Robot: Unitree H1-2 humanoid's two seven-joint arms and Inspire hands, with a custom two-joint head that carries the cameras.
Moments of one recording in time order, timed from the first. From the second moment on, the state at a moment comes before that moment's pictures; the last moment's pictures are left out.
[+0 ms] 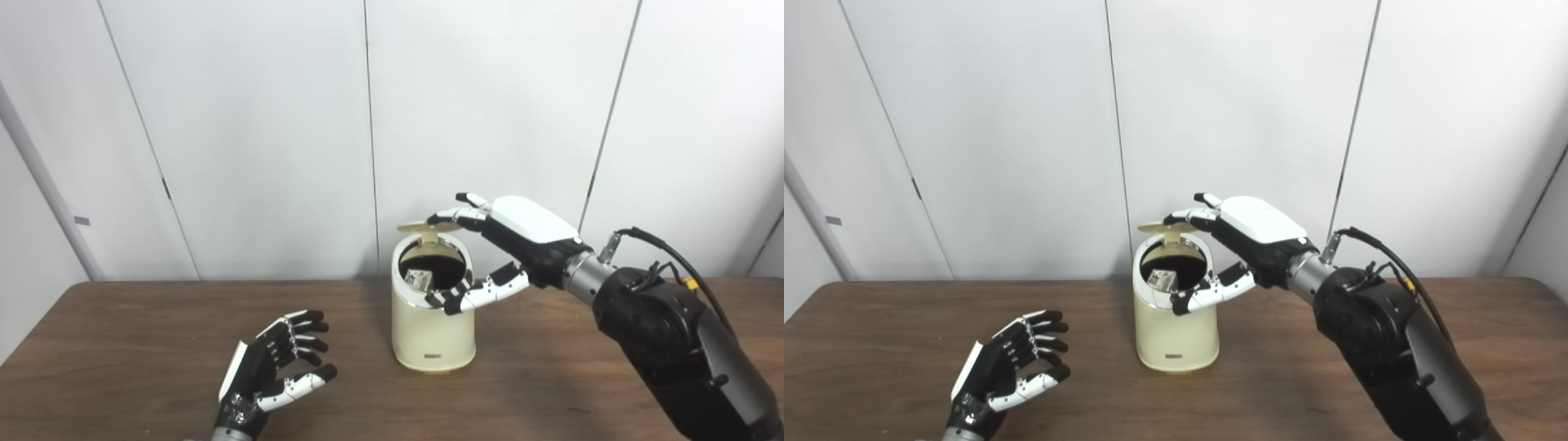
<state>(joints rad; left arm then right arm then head) -0.22 0.15 0.05 0.22 -0.10 -0.32 -0.16 -0.73 -0.43 0.32 -0.20 -0.65 0.15 0.51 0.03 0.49</state>
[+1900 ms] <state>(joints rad) -0.21 0.13 0.05 0.19 -0.08 -0.31 -0.15 -0.64 -0.42 0.37 -0.19 -0.70 0.10 0.55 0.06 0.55</state>
